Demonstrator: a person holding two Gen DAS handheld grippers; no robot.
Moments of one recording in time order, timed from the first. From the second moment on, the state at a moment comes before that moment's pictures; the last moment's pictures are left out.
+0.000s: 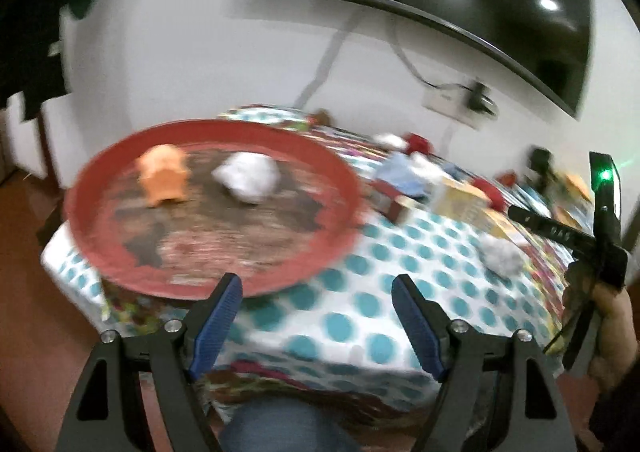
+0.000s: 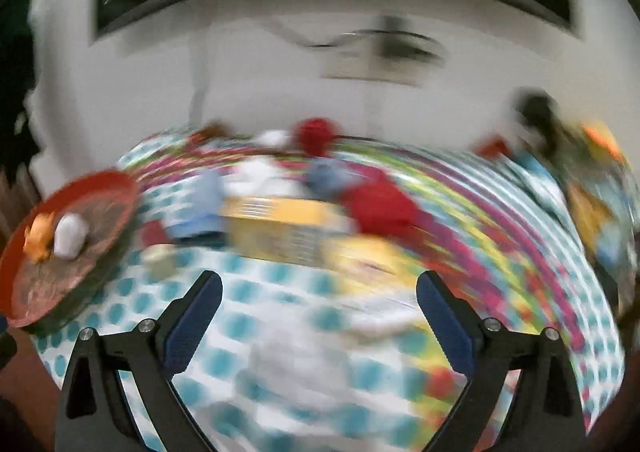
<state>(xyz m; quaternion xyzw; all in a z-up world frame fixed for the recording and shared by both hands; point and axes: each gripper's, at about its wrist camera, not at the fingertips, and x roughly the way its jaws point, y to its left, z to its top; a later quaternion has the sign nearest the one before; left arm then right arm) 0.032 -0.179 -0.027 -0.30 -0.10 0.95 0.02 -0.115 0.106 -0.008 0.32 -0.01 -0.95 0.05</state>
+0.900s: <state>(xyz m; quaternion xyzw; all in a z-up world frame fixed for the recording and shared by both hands) -0.099 0.071 -0.056 -0.36 0.05 0.92 0.12 -0.072 0.268 -0.062 0.31 -0.19 -0.93 -0.02</state>
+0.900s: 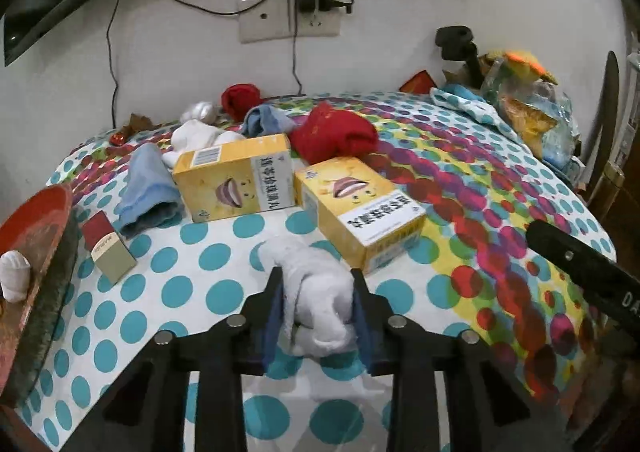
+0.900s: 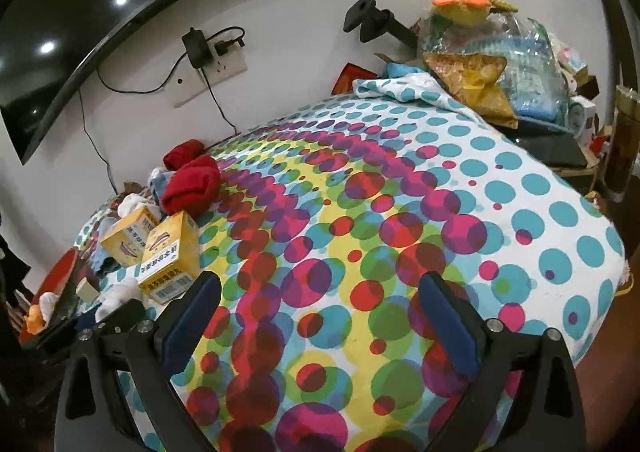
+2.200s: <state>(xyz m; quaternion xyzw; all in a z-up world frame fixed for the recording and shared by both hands) -0.045 -0.077 0.036 -0.31 0.01 0.95 -0.04 -0.067 0.267 -0.067 0.29 -0.15 -0.94 -0.03</state>
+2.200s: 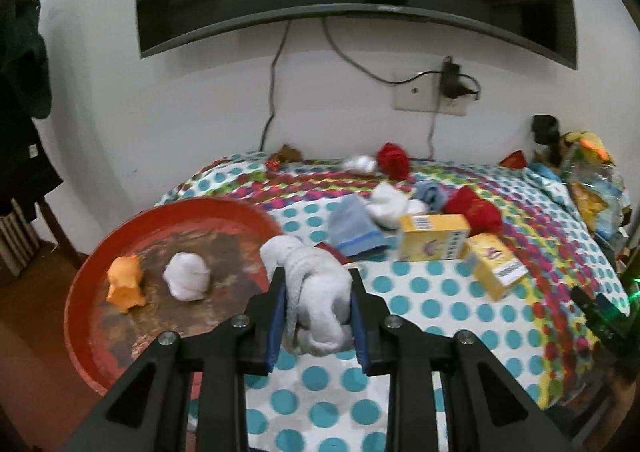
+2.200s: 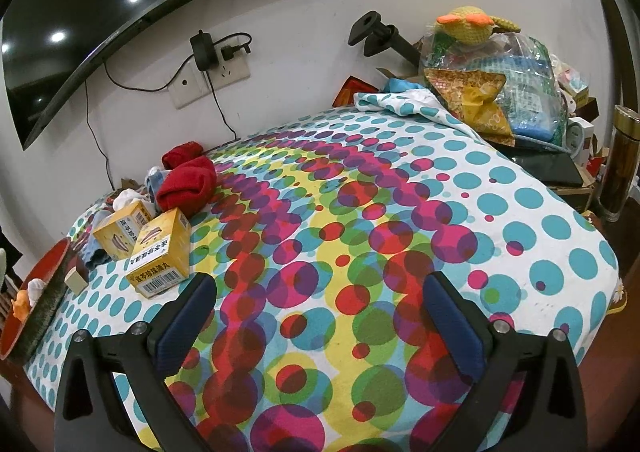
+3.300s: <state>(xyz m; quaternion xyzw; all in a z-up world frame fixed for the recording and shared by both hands) -0.022 -0.250 -0.013 -0.38 -0.02 0.91 -0.15 -0.067 0.263 -0.067 0.30 -0.13 -0.94 -0.04</state>
